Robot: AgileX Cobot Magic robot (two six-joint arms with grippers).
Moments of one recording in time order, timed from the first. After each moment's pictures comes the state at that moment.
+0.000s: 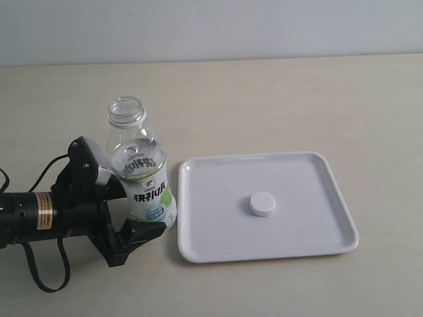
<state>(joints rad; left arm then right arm) -0.32 1.98 -0.44 0.84 -0.91 -0.19 0.48 0.00 -0.78 -0.09 1.22 0.05</state>
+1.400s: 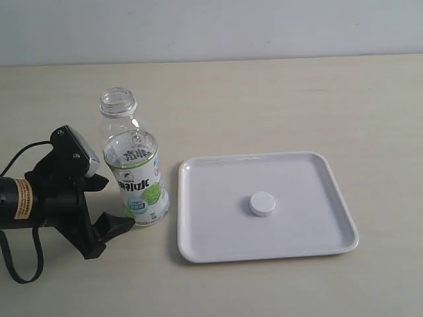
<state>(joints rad) -0.31 1.75 -0.44 0.88 -0.51 -0.27 0.48 0.00 -0.78 -0.10 1.22 0.05</state>
